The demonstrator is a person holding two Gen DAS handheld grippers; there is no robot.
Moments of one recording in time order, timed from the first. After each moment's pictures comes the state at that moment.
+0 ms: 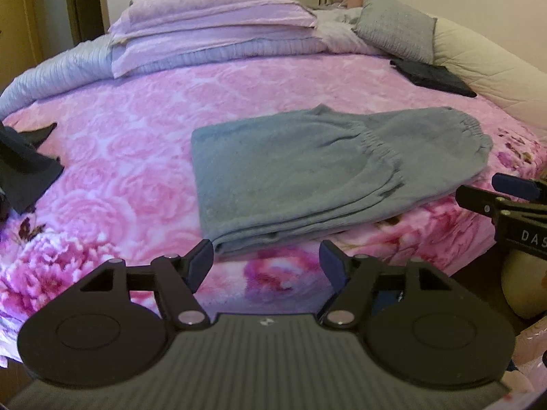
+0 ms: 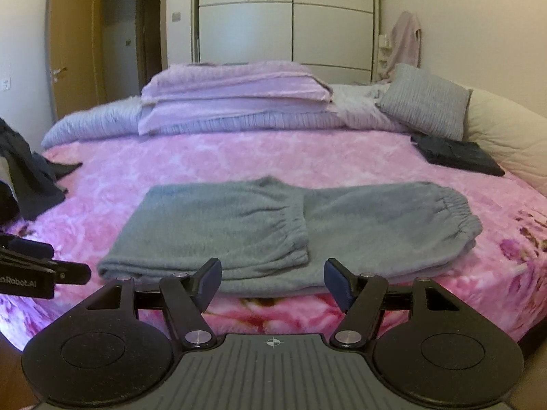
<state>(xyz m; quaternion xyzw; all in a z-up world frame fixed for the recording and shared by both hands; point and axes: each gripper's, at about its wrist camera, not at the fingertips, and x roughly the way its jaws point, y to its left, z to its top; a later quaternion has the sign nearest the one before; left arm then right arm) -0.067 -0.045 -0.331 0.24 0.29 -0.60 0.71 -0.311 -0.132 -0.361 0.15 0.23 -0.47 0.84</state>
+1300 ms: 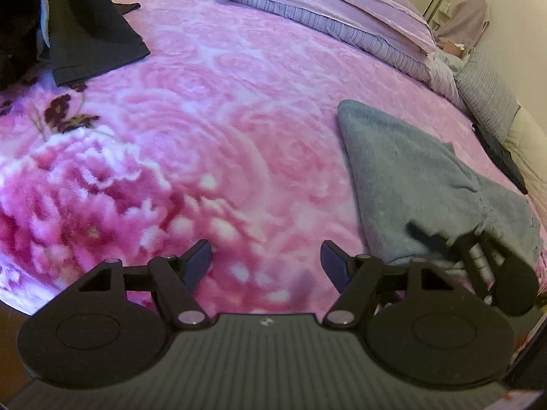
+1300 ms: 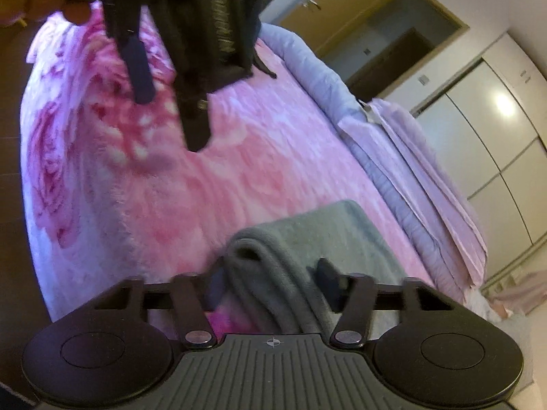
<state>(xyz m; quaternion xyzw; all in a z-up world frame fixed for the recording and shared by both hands) 0.123 -0.047 -0.422 0.10 0.45 -0.51 0.73 -0.087 -0.102 -0.528 -0.30 0.35 -0.22 0.86</state>
